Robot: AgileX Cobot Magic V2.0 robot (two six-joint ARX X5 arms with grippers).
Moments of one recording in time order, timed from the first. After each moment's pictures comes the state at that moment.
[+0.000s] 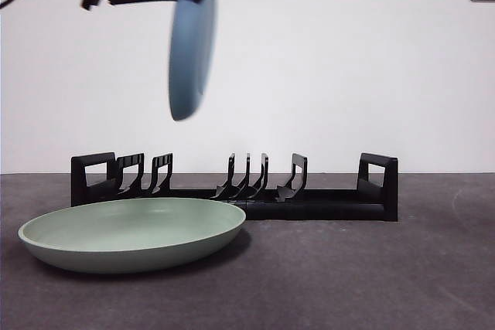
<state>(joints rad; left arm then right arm) -0.39 1.21 0.84 0.20 0.53 -0.13 0.26 0.94 0.94 -0.36 -0.41 0.24</state>
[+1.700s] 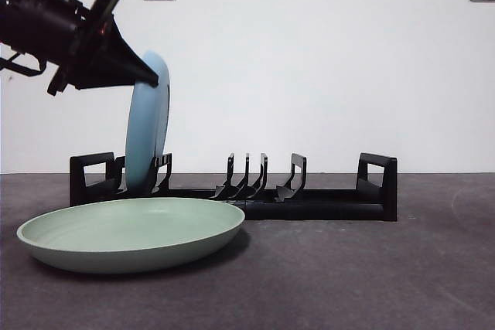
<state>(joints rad) -0.18 1.47 0.84 0.25 0.66 -0.18 0.26 0.94 0.94 -0.37 -0.41 0.24</state>
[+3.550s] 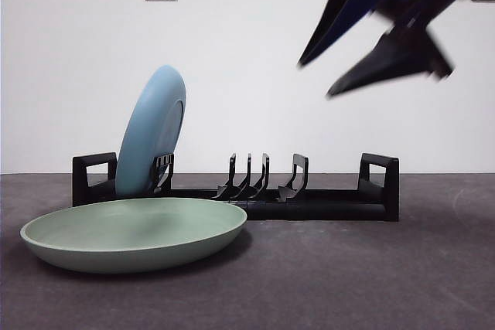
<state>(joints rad) -0.50 0.68 0.84 -0.31 -0.02 0.33 0.47 1.33 0.94 -0.42 -0.51 0.27</state>
